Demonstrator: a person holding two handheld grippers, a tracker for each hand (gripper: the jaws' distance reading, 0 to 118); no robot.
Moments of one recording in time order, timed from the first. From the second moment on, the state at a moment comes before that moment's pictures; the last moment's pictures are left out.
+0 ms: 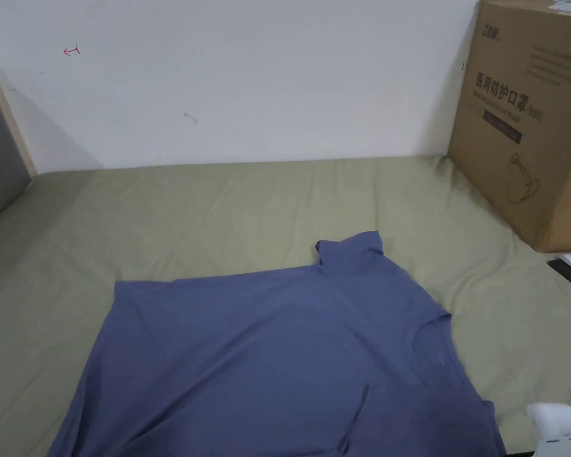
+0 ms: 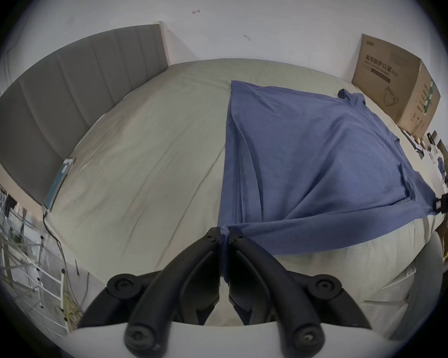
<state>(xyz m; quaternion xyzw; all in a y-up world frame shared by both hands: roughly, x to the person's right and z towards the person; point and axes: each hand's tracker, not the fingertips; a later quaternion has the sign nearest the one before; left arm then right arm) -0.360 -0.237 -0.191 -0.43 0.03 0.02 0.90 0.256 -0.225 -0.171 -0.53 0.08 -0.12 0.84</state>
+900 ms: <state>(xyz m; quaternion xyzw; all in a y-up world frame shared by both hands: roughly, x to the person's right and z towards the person) -0.368 -0.203 -0.116 -0.33 0.06 0.12 0.93 0.199 -0.192 -0.102 -0.43 0.08 -0.12 0.89</state>
